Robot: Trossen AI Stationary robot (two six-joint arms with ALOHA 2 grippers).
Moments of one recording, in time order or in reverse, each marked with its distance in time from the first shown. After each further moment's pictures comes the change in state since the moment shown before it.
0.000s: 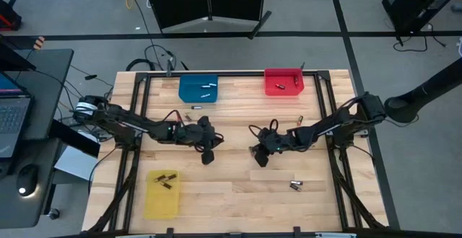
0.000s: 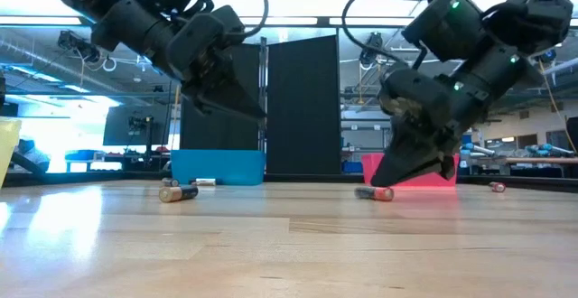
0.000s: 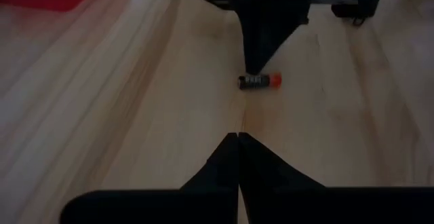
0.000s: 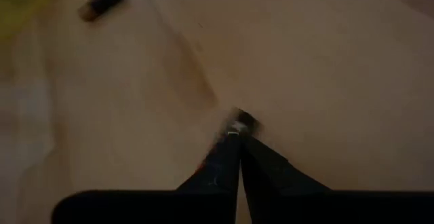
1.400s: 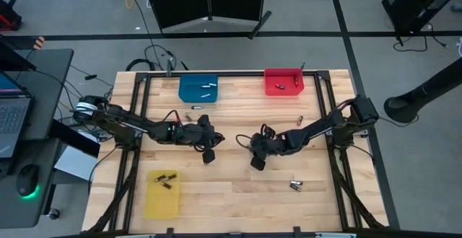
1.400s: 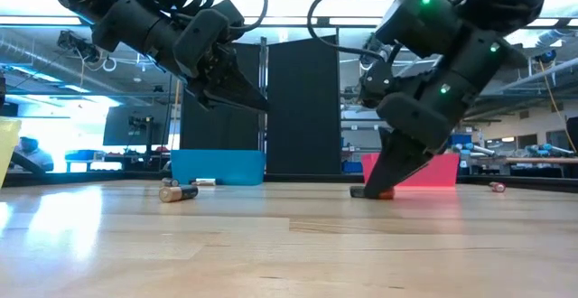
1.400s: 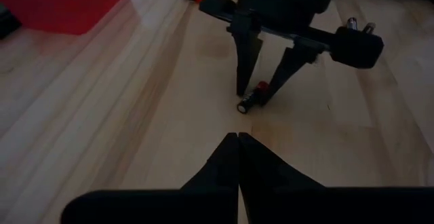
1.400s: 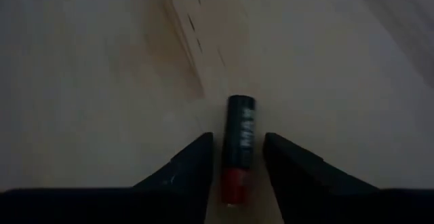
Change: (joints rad) left arm -0.001 0.000 -0.014 0.073 -0.039 0.029; right arm 0.032 0.096 0.198 -0.314 0.125 -0.230
